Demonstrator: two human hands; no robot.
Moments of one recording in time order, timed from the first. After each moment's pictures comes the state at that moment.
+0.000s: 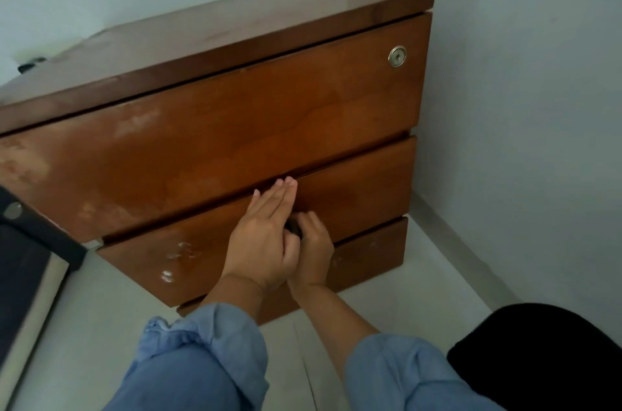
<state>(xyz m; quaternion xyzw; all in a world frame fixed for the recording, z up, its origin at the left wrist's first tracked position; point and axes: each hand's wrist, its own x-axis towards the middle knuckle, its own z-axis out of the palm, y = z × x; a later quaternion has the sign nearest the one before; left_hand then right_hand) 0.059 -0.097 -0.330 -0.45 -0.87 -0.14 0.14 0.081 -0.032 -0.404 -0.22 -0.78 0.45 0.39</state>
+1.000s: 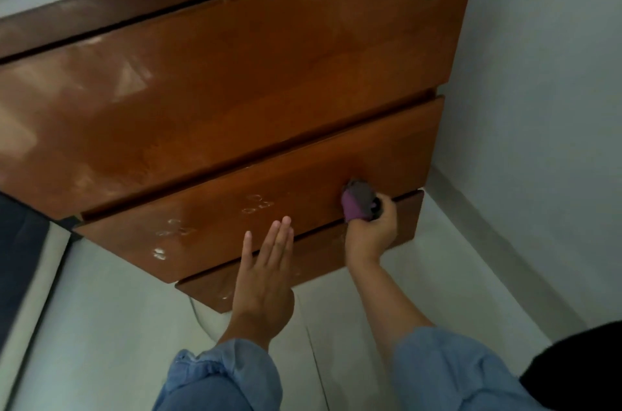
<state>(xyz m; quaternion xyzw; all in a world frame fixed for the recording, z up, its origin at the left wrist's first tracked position) 0.071 -0.134 -0.441 -0.40 -0.90 0.17 0.07 0.087 0.028 -0.445 -0.44 -0.52 0.61 0.40</state>
